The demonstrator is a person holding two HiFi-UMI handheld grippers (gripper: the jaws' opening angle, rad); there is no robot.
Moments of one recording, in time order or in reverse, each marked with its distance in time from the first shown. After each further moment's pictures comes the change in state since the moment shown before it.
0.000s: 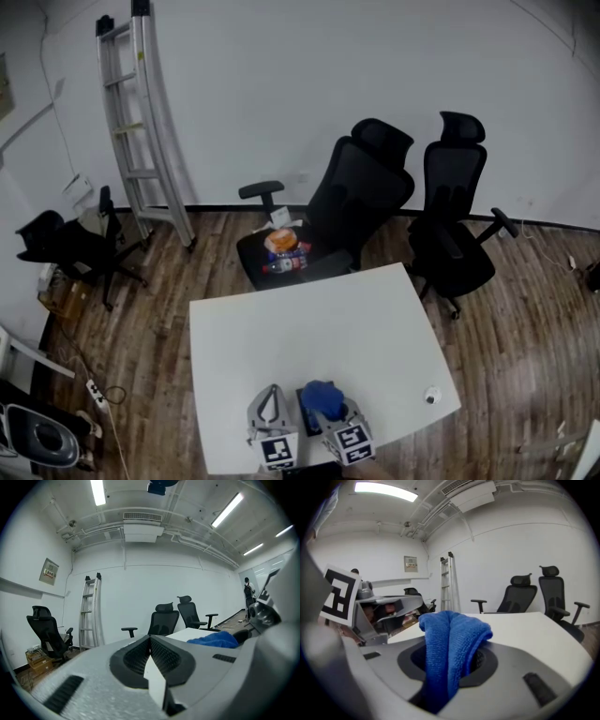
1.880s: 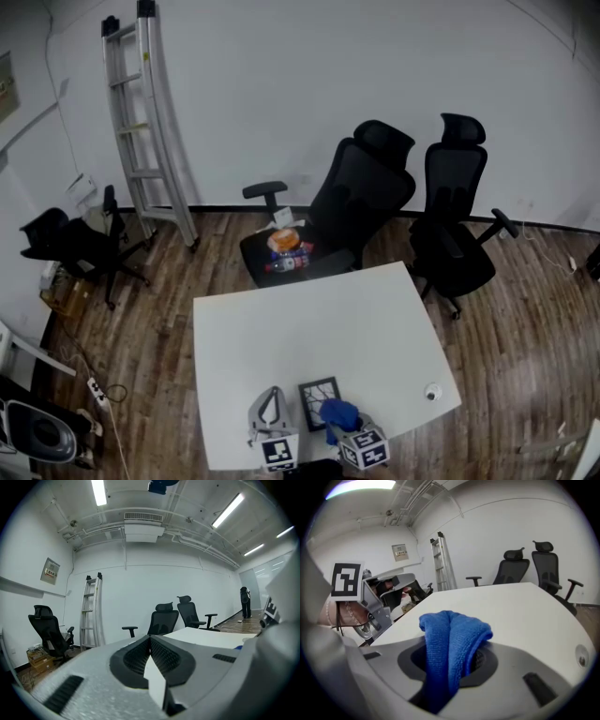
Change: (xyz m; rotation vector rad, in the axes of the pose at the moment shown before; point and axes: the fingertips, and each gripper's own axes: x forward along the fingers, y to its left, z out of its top) left arm -0.022 0.001 -0.003 -0.015 0.015 0.004; right arm -0.047 -0.004 -0.080 0.141 0.258 -0.015
